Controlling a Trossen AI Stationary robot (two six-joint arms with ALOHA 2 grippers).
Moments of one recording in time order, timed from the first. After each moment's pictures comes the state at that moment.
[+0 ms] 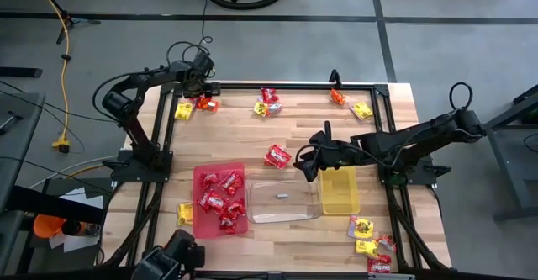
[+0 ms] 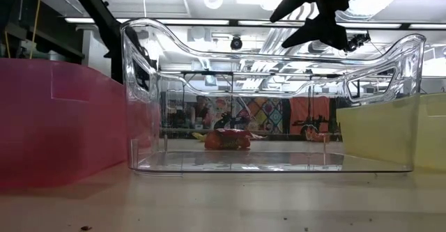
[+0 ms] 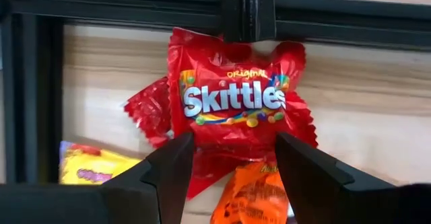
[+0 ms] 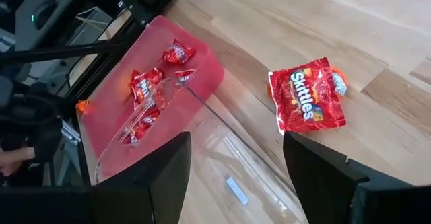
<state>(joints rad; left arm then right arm) 1.05 1.75 1.06 -0.67 -0.18 -0.58 0.20 1.27 0.89 -0.27 0.26 0.92</state>
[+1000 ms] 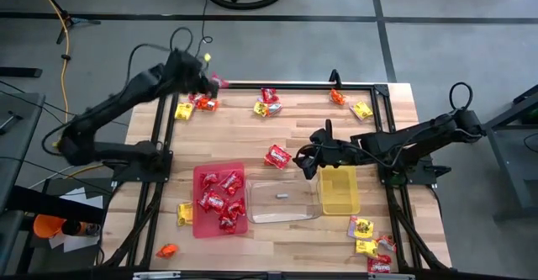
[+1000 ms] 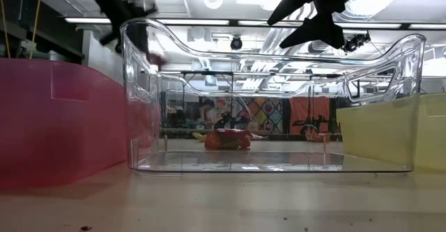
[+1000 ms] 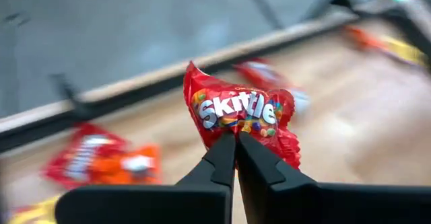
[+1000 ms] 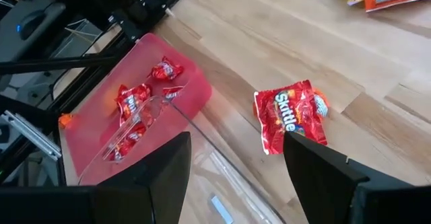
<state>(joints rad) 0.72 1.09 1.06 -0.71 -0.06 -0.39 0.20 1.27 0.89 -0.26 0.34 0.87</state>
